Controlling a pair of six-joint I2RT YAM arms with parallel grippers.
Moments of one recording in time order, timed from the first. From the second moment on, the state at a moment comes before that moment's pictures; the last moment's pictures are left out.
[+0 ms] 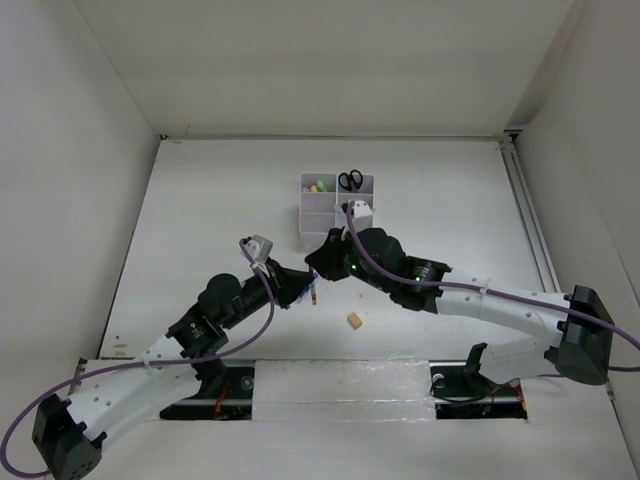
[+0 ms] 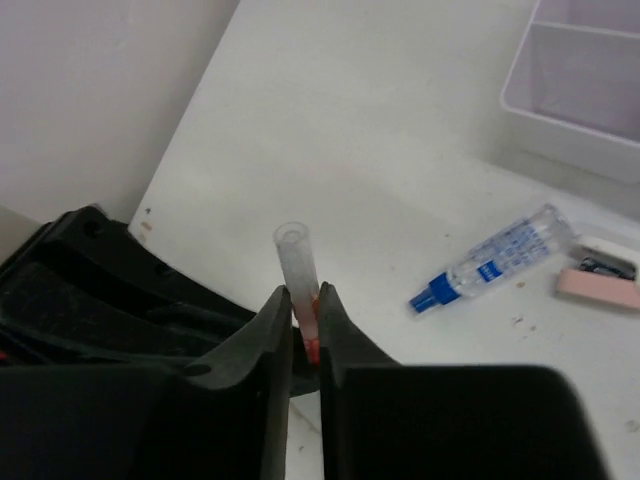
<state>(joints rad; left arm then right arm) -0.80 0.55 0.31 0.15 0.08 -0.54 1.08 1.31 0.98 0.00 0.20 0.71</state>
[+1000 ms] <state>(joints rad) -0.80 0.45 0.30 0.09 -0.06 -0.56 0.75 1.32 0.90 0.43 0.23 0.24</state>
